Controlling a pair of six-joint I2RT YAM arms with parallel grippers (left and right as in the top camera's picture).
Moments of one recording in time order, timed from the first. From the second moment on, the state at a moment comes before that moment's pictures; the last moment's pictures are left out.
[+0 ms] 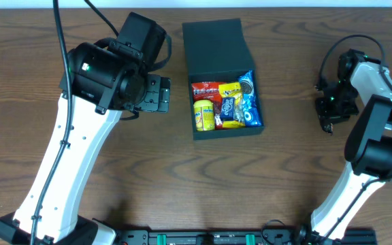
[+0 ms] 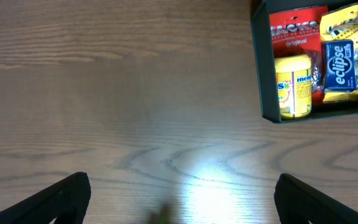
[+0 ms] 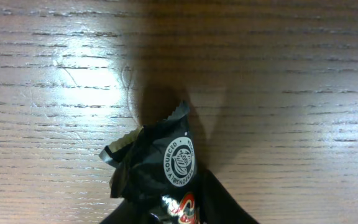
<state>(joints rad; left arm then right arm) -0.46 1.62 2.02 -1.65 -0.20 -0.33 -0.29 2.17 1.54 -1.11 0.11 -0.35</state>
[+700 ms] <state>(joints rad) -0.46 1.62 2.02 -1.65 -0.20 -0.33 -0.20 1.93 1.52 -1.10 0.09 -0.27</state>
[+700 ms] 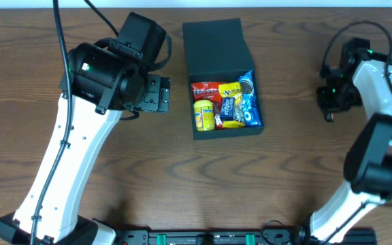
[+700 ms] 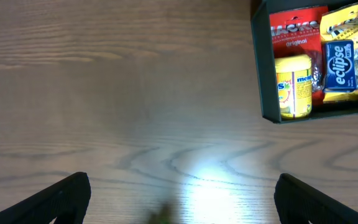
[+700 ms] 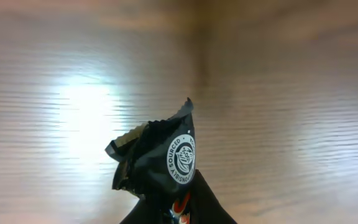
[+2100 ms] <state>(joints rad) -0.46 1.62 2.02 -1.65 -0.19 -0.33 0.41 1.93 1.52 -0.79 -0.12 0.45</state>
